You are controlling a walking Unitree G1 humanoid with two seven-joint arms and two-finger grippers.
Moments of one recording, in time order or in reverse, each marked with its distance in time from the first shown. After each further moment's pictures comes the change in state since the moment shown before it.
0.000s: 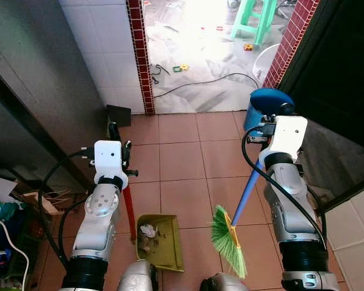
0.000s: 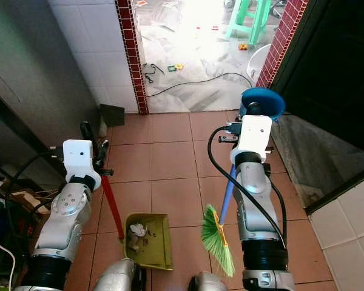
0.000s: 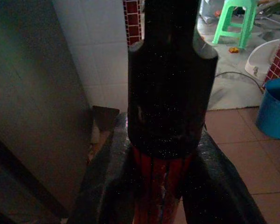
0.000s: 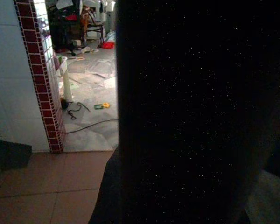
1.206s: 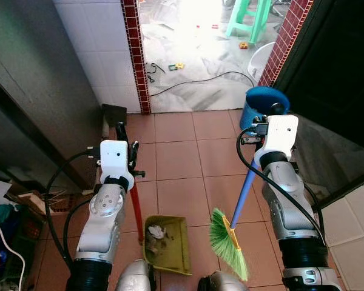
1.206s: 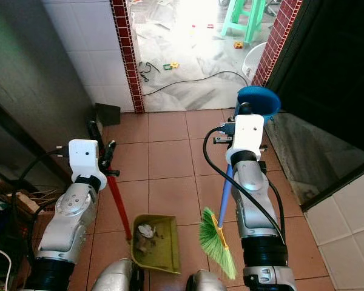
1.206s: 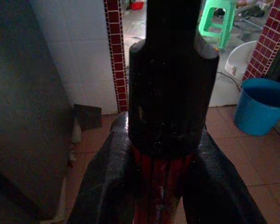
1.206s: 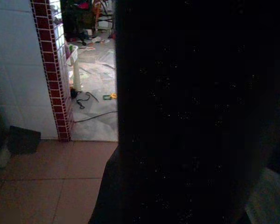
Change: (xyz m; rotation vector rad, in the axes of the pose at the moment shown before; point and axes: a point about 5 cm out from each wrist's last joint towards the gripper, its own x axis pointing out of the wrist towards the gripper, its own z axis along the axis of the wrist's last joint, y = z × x) left arm -0.005 -0.013 0.006 -0.039 0.000 -0.062; right arm 0.003 0.006 -0.004 -0.012 0.033 0.074
